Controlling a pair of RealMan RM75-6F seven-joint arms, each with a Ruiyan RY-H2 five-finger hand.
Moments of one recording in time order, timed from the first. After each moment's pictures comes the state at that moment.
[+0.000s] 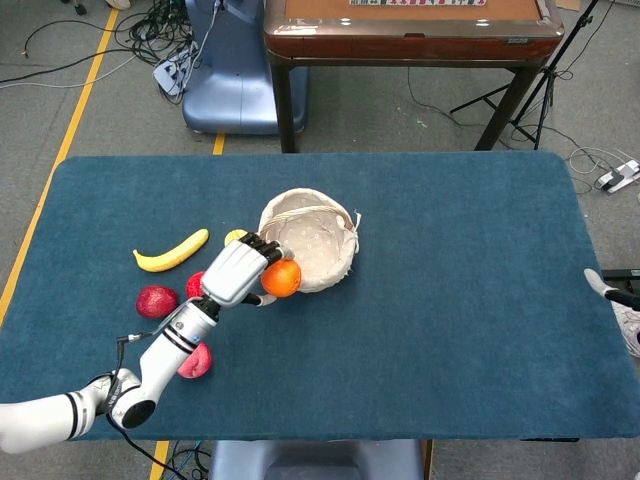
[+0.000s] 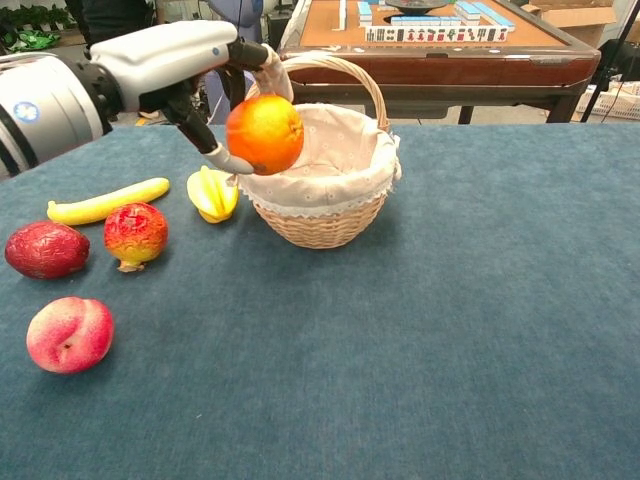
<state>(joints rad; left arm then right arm) -0.84 -1.49 -0.24 -1.51 1.39 1.05 0.26 0.18 -0.90 0.29 -1.78 -1.19 1.42 0.20</state>
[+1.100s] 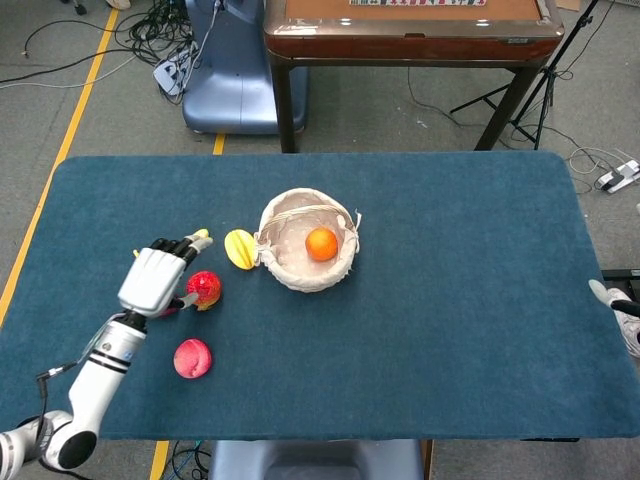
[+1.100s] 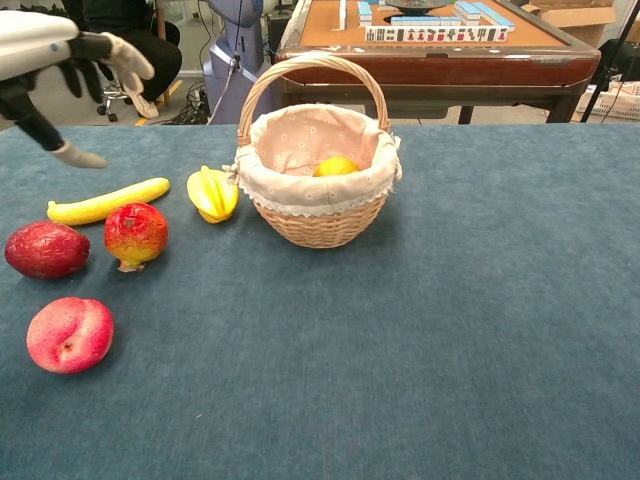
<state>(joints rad) -0.62 -1.22 -0.15 -1.75 1.24 1.22 0.45 0.15 -0.87 0.25 -1.71 -1.28 1.39 0.29</state>
